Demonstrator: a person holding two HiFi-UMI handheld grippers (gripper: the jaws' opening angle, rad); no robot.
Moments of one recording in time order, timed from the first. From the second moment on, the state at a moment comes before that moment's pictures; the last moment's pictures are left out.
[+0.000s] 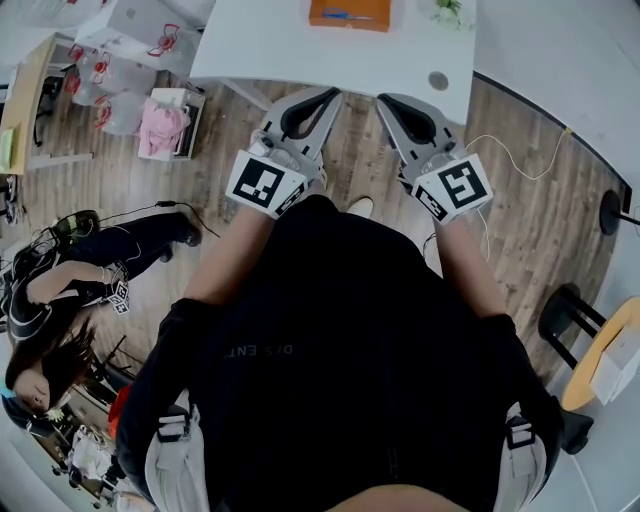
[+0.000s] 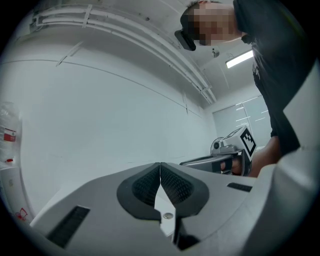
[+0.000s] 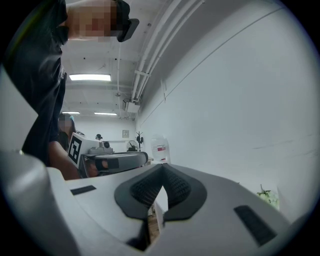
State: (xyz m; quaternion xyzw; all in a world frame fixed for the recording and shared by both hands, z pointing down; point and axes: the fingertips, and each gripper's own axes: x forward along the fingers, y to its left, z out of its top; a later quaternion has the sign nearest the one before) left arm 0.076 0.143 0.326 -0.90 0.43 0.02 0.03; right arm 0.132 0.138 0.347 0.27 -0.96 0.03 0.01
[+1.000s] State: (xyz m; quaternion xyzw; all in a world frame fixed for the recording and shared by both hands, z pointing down) left arm 0.015 -0.007 0.338 -0.92 0.39 0.02 0.00; right arm 0.064 -0.012 0.362 0.30 -0.95 0.05 0.04
